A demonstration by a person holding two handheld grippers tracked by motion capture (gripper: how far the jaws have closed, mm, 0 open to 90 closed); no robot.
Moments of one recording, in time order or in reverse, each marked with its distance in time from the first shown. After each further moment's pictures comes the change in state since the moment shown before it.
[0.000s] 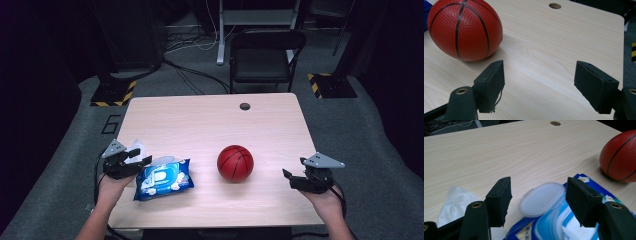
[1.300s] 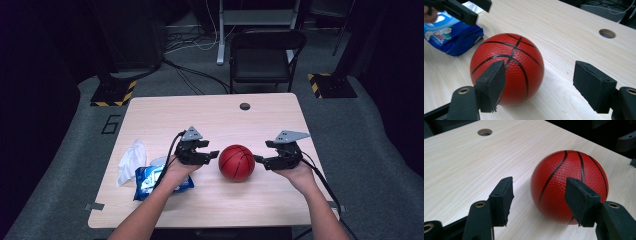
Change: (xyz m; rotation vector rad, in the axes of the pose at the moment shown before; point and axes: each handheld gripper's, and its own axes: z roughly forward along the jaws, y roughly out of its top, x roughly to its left) left arm -0.138 0.075 0.120 0.074 -0.280 0.163; right arm 0.019 0.069 0.062 -0.024 0.300 -0.109
